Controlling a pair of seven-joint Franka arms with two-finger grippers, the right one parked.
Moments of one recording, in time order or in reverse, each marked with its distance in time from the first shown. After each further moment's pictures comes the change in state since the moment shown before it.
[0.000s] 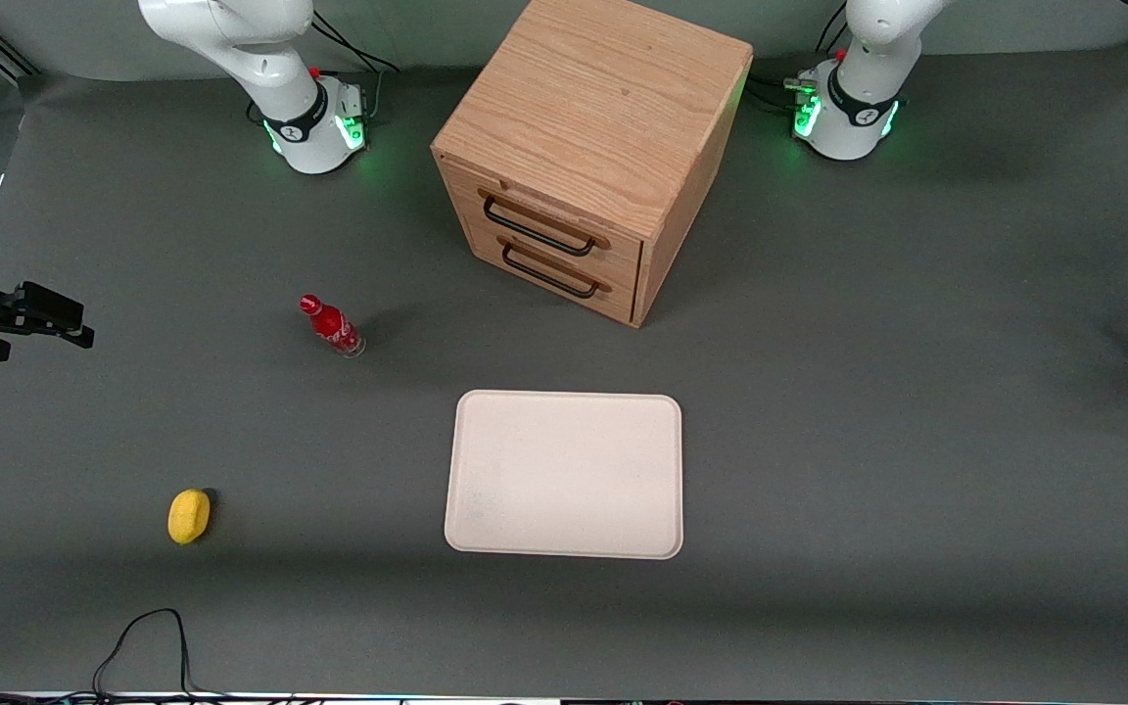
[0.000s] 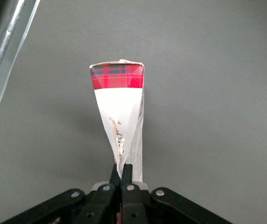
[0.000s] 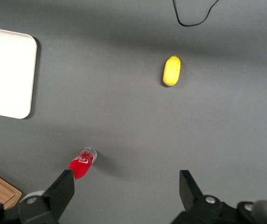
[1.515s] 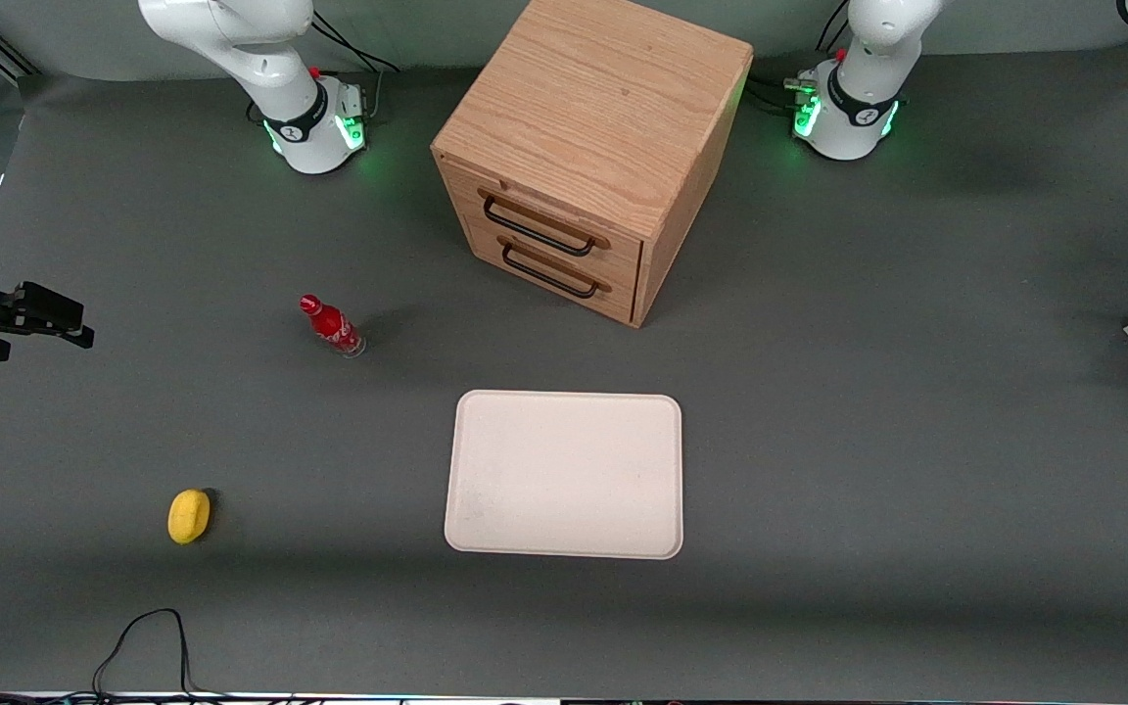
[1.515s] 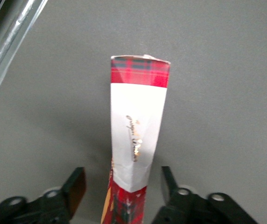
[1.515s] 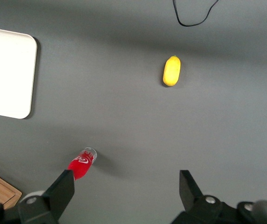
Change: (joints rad) arm 0.079 0.125 -0.001 -0.082 -0.009 0.267 -0.034
